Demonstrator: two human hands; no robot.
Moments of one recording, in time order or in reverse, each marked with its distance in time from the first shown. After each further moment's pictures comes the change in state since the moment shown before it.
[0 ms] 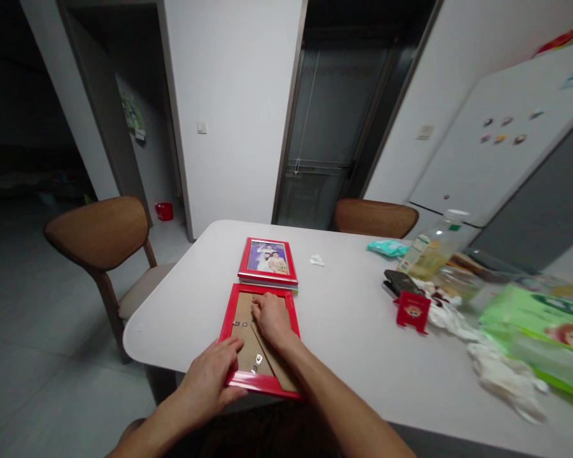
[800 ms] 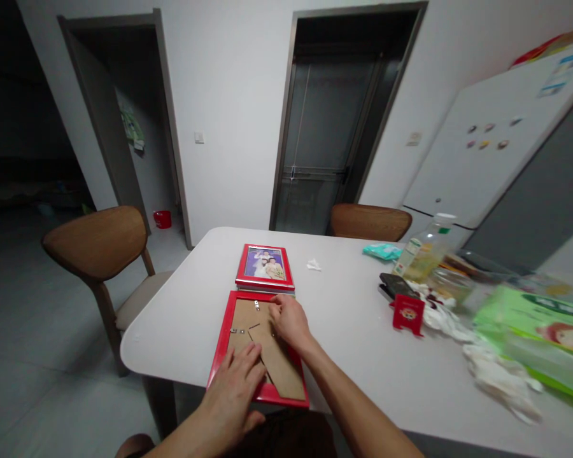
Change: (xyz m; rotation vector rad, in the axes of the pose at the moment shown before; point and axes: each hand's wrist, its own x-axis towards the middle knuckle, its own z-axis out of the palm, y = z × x) left_hand 0.011 0.034 0.016 0.110 -0.045 0.108; right_hand -0.001 0.033 -0.027 0.079 0.133 0.102
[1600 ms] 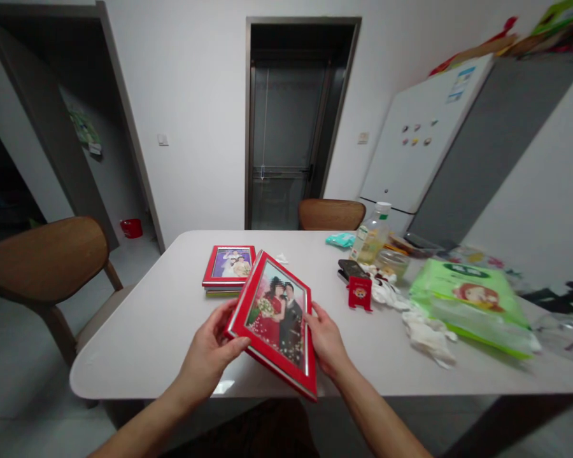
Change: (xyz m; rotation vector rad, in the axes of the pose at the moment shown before) left_hand 0.050 0.050 -0.039 -1.310 0.329 0.030; right_hand -0.069 0.058 -0.072 1.162 0.228 0.673
